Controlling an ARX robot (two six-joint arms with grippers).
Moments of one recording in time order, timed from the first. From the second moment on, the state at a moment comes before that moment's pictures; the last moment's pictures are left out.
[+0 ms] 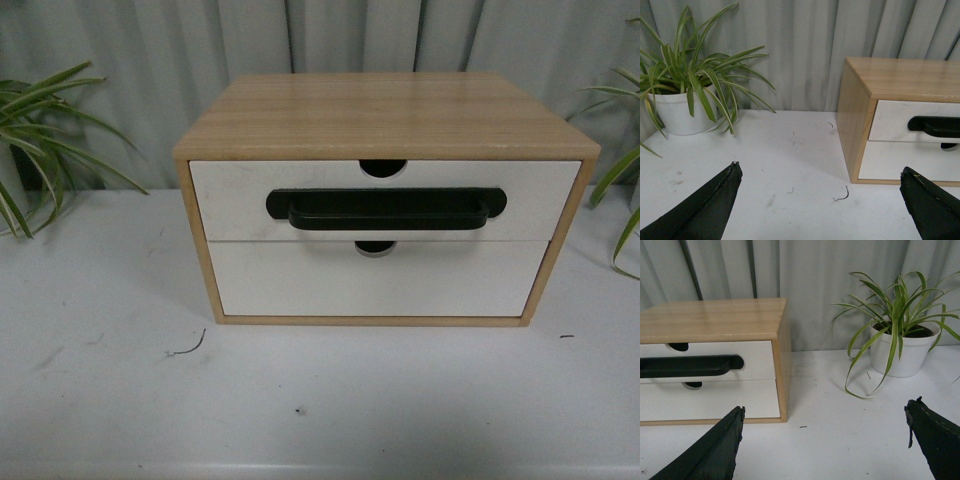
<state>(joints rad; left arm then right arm) 0.00 0.01 0.01 0.00 0.00 -0.01 0.00 0.00 0.01 0.00 0.00 0.00</state>
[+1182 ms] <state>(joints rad) -0.06 0.97 0.39 0.49 -0.36 -0.20 0.01 1.18 0.50 0.62 -0.20 0.04</state>
